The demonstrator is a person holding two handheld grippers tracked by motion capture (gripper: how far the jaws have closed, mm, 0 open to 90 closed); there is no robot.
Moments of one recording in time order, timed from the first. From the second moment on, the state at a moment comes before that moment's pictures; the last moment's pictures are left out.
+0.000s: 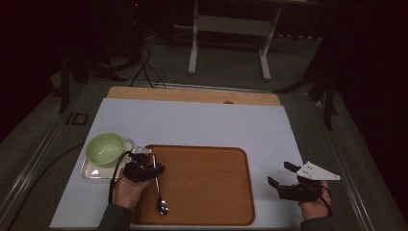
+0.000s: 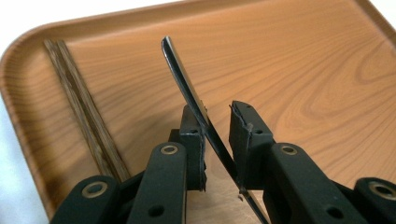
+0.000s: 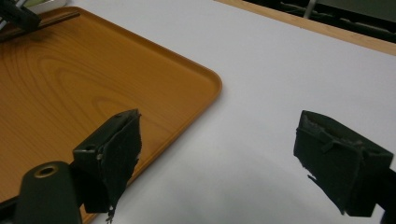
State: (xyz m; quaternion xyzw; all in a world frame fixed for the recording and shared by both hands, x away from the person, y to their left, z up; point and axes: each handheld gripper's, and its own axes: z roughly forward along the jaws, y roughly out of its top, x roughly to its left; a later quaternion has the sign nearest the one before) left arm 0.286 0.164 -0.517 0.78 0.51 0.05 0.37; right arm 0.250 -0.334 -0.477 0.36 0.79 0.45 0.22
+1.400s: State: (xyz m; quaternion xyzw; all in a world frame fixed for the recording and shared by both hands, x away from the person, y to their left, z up) left arm 0.288 0.163 -0.525 0.78 0.53 0.07 0.33; right arm 0.250 -0.334 -0.477 0.36 0.79 0.44 0.21
